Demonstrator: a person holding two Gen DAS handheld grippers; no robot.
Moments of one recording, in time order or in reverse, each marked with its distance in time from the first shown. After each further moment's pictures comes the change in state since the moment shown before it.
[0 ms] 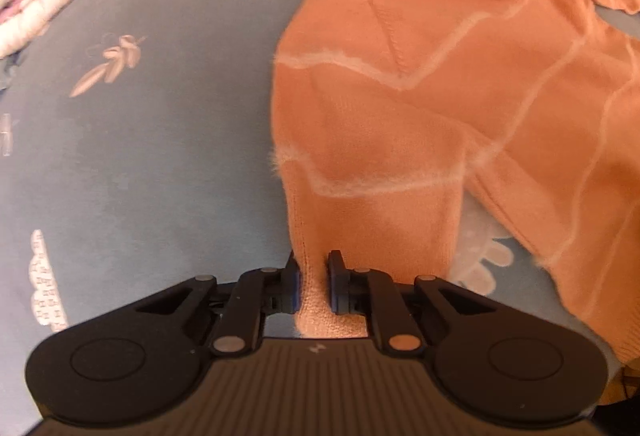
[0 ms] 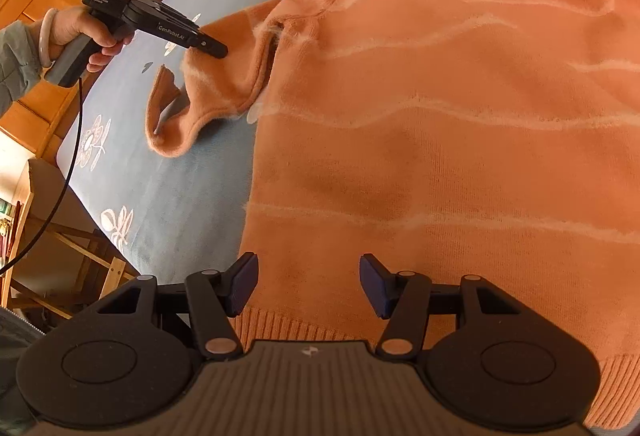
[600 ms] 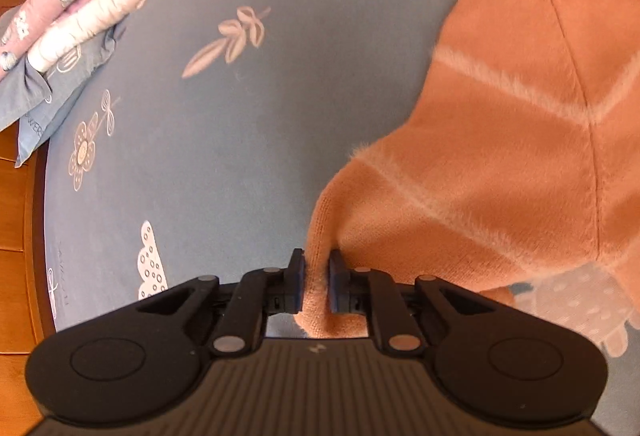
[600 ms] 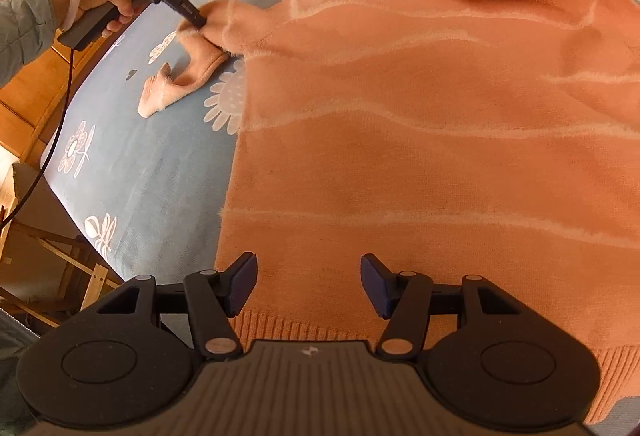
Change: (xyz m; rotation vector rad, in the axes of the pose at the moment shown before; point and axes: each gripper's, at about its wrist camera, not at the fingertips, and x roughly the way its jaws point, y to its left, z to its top) left arm 0.029 0.039 0.035 -0.054 0.159 0.328; right arm -0.015 -0.005 -0.003 -0.018 -0.025 -0.072
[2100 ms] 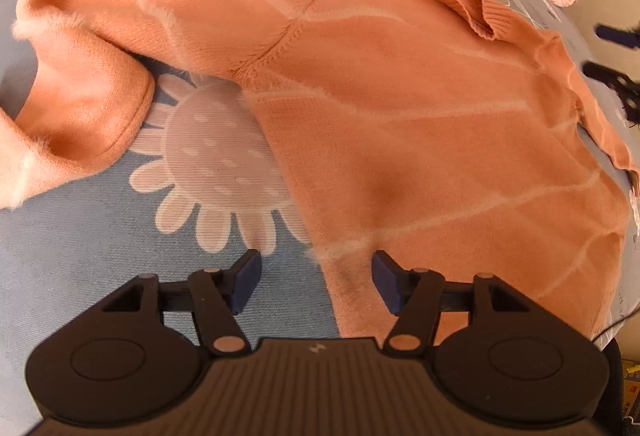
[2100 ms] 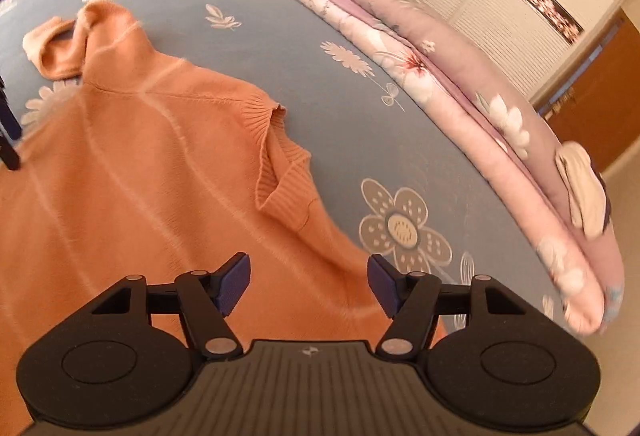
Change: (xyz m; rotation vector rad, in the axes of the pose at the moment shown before) left arm -0.053 -0.128 -0.103 -0.494 -0.119 -0.627; right arm -0.012 -0.081 0.160 -0.831 -0.153 -0.507
